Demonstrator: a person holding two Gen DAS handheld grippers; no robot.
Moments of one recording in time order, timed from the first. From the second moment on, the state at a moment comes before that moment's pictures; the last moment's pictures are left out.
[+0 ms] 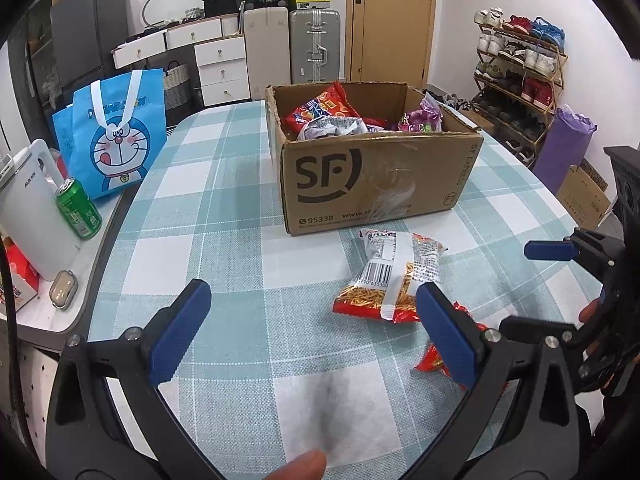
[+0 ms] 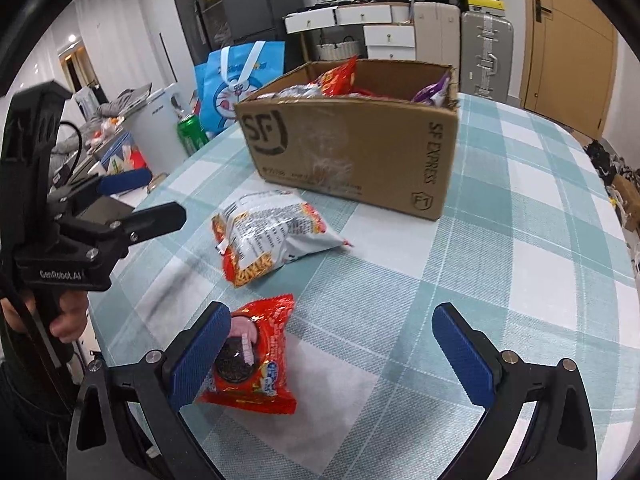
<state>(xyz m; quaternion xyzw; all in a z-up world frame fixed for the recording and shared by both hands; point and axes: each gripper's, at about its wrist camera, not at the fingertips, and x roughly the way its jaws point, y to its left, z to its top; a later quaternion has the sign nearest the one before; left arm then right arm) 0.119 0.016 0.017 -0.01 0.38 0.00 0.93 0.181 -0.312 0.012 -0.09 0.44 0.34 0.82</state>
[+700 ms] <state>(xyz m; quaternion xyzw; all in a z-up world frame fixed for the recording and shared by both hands) 0.127 0.022 0.006 -0.02 0.40 0.01 0.92 0.156 -0.275 -0.020 -0.18 0.46 0.37 0.79</state>
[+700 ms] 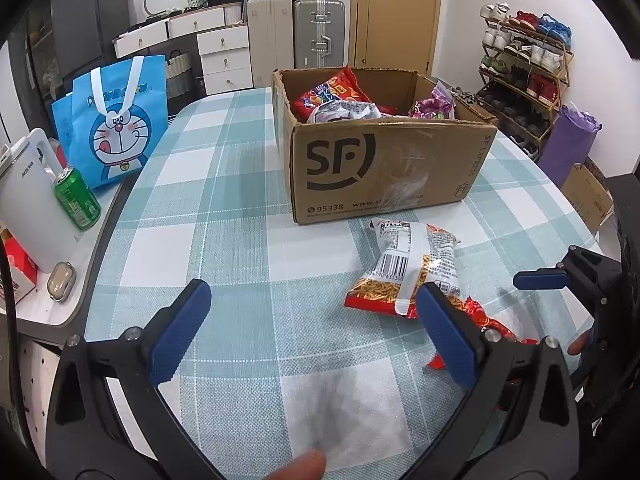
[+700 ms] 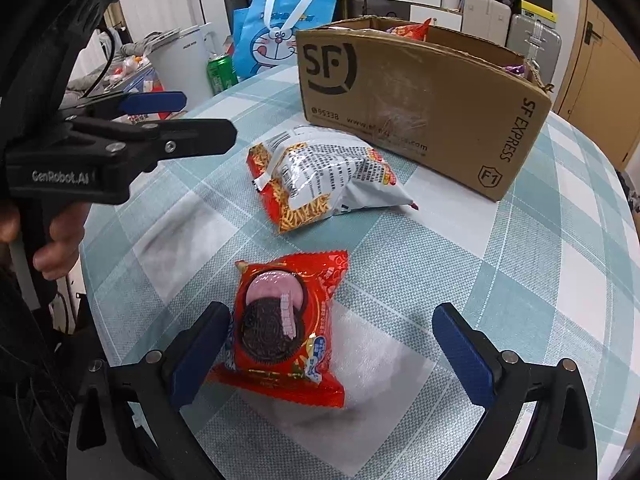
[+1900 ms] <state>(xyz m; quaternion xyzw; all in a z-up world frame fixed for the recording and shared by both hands) 0.136 0.009 -0.013 -0.01 0.41 0.00 0.91 0.192 -0.320 -0.015 -0.15 0.46 0.29 0.83</state>
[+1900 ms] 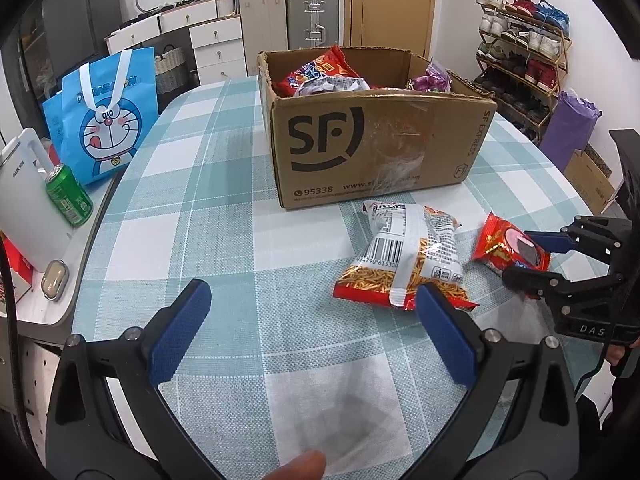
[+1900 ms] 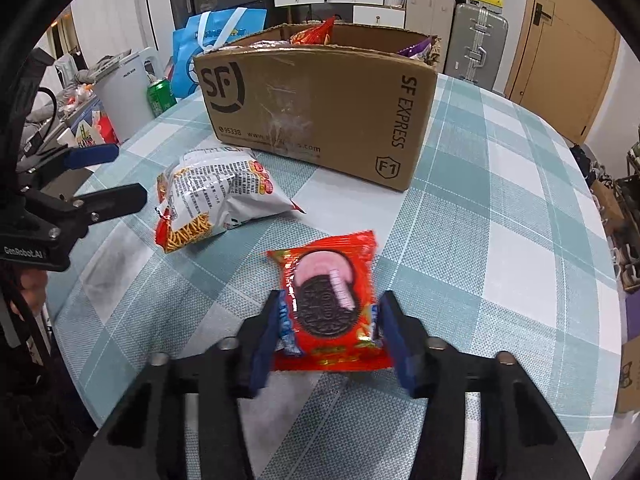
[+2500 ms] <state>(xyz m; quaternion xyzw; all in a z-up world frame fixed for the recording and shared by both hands) 0.190 -0.030 -0.027 0.00 0.43 -0.06 0.90 0.202 -0.336 -0.001 -0.11 0.44 0.28 0.85</state>
